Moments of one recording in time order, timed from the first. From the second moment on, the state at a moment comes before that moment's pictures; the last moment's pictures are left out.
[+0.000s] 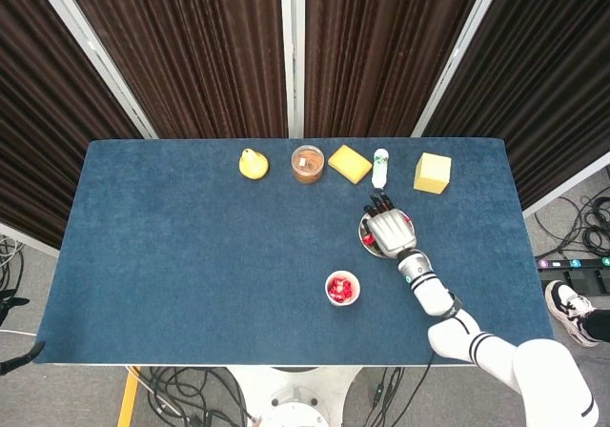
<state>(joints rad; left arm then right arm) 0.13 -1.18 -0.02 -1.50 1.46 1.60 -0.11 0.78 -1.80 0.13 -0.83 -1.31 0.83 -0.19</state>
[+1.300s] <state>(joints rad) 0.13 -1.17 -0.02 -1.53 1.47 1.62 -0.09 0.70 -1.48 0.02 -1.50 -1.58 1.01 -0.22</state>
